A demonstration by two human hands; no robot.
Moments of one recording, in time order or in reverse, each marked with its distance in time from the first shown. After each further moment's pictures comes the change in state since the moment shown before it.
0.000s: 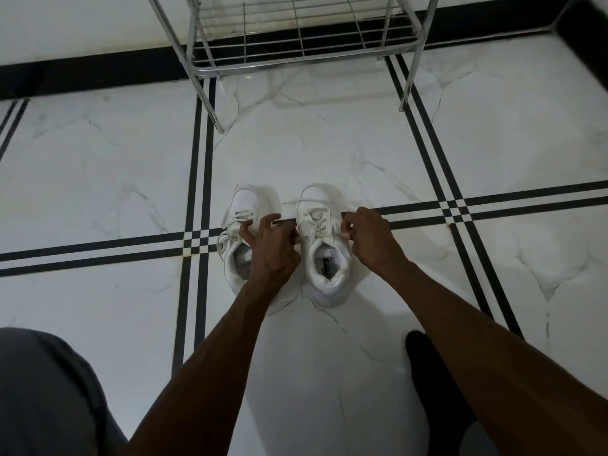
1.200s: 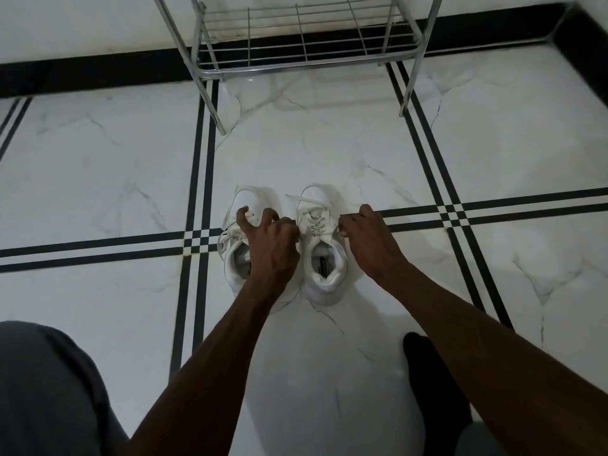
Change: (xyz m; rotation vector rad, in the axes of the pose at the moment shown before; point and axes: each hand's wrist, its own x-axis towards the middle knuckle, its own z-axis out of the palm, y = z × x) left_hand 0.001 0.014 -0.015 0.379 0.040 0.025; right_hand 0.000 0.009 0.009 -0.269 0.124 -0.292
